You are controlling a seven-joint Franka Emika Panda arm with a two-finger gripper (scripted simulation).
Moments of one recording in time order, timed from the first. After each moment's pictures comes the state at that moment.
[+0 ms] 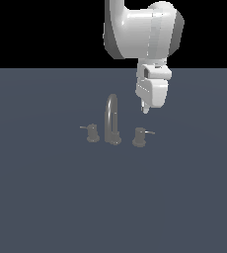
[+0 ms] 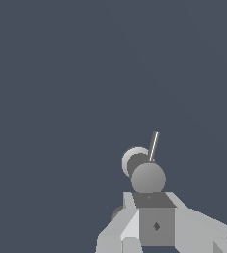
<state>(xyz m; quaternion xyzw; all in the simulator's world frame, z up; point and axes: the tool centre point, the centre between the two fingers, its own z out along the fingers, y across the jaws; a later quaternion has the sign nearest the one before) 0.047 -0.116 0.146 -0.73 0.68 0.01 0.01</state>
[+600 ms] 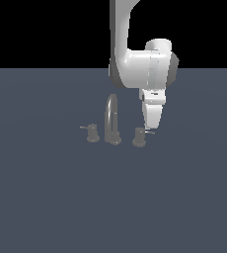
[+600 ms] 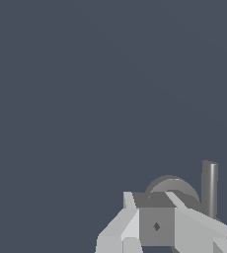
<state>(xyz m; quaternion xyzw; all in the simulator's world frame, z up) 0.059 -0.136 0.072 -0.66 0.75 0.00 0.00</state>
